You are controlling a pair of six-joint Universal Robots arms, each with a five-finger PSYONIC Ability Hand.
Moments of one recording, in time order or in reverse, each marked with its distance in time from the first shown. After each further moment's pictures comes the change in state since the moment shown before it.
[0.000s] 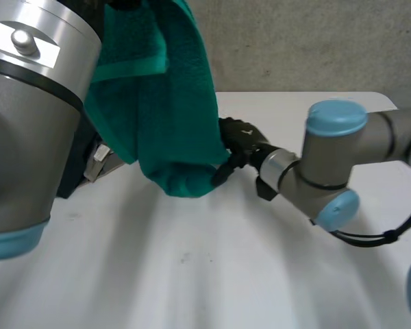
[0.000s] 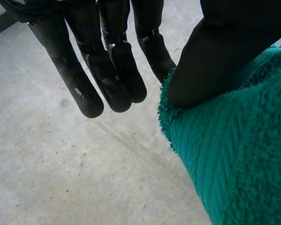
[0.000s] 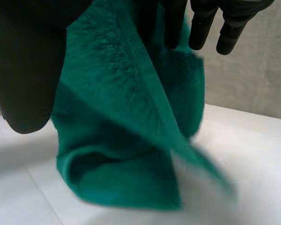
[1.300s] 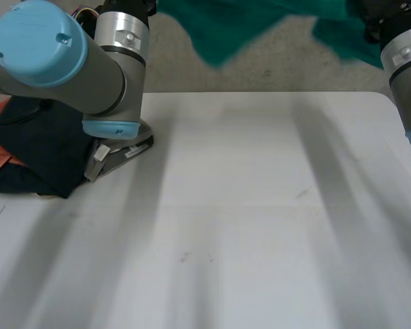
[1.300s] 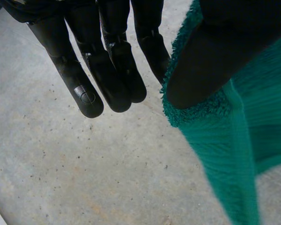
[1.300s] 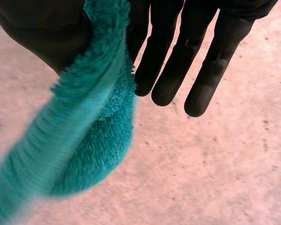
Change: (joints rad) left arm 0.139 -0.656 0.612 0.122 -0.021 0.086; right arm -0.304 -0.363 0.038 -0.273 0.198 -1.019; left_hand 0.000 0.000 0.000 0.003 0.000; right_hand 0.858 0.938 0.973 0.986 0.926
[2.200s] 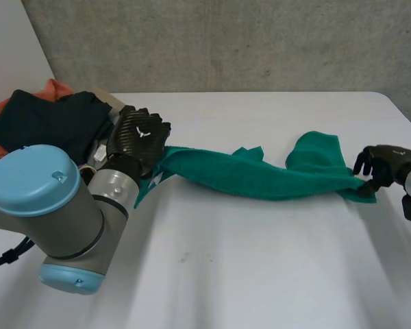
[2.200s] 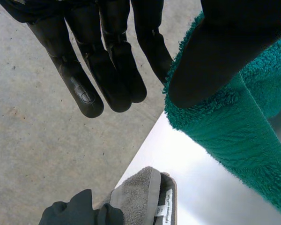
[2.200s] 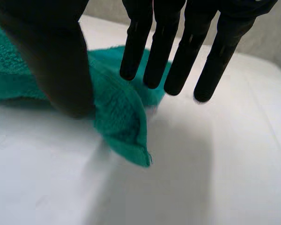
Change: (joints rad) left arm -0.004 0.322 -0.940 -0.031 0.002 -0.105; right arm -0.272 0.052 0.419 0.452 -0.116 0.682; left_hand 0.000 0.000 0.000 0.000 0.000; right_hand -0.312 -0.375 -0.393 -0.403 -0.347
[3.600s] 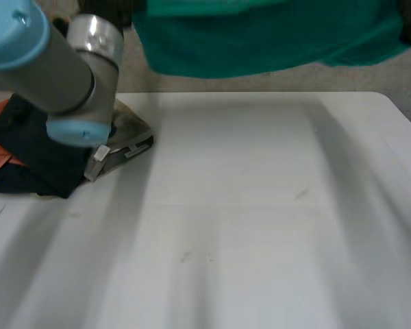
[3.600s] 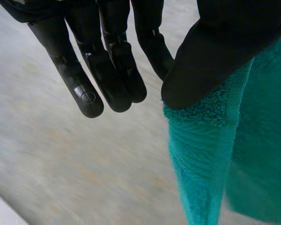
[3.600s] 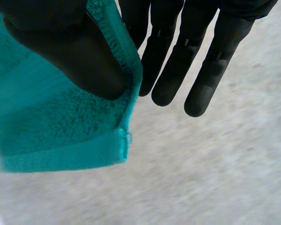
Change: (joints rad) left arm 0.068 -0.212 0.796 -0.097 0.011 0.116; right arm 0.214 -0.196 -0.207 -0.528 0.215 -0.599; left_hand 0.000 0.000 0.000 0.001 0.015; right_hand 0.319 0.372 0.393 0.403 0.394
